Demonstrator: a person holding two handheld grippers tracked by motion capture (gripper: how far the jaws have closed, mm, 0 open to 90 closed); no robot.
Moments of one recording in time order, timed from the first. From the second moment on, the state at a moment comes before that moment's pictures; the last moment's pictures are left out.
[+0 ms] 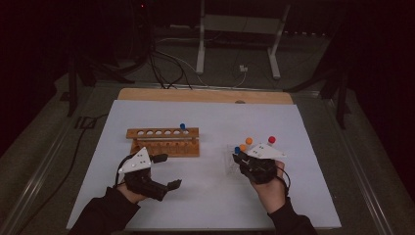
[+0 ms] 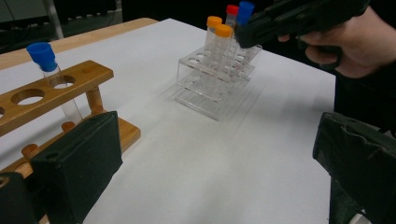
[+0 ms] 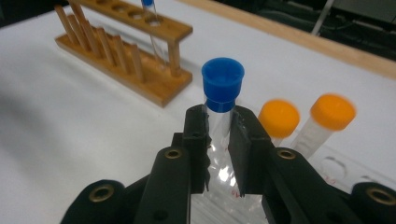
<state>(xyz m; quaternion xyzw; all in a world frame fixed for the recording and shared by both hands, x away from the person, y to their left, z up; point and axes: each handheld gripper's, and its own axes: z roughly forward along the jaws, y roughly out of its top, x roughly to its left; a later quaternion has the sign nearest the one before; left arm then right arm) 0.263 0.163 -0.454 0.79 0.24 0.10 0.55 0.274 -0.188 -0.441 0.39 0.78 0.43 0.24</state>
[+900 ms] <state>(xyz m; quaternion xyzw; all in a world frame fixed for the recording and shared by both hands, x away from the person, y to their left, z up) 0.262 0.141 -0.438 0.80 0.21 0.06 0.57 0.243 -0.149 -0.435 0.31 0.81 0.46 0.19</state>
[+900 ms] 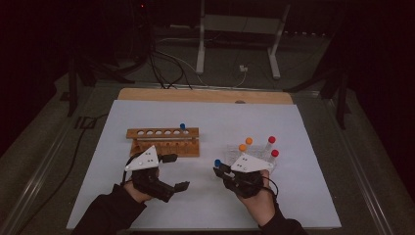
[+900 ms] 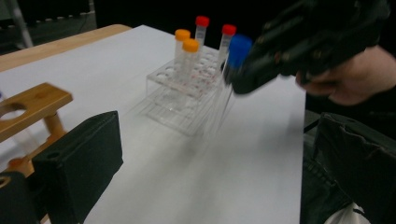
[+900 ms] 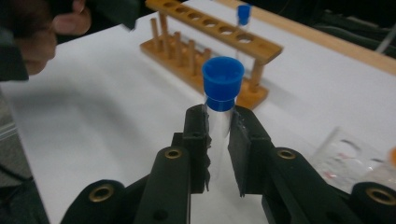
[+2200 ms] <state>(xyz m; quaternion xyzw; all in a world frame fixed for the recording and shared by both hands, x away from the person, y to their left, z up) 0.278 0.081 -0.436 0.82 0.13 0.06 0.56 0.237 -0.135 -0.445 0.30 0.82 0.46 0.15</state>
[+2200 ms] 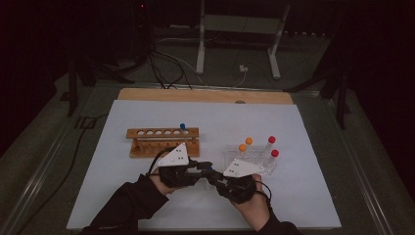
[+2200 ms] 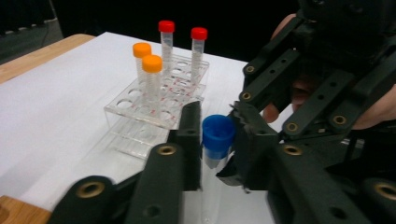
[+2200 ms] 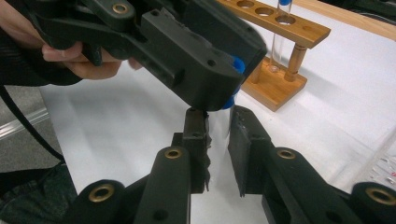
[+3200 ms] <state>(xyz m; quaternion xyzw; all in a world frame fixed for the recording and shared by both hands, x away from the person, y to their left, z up) 0.315 0.142 -0.382 0.79 0.20 0.16 0.56 0.233 -0.145 -0.434 0.32 0.78 0.50 0.18</state>
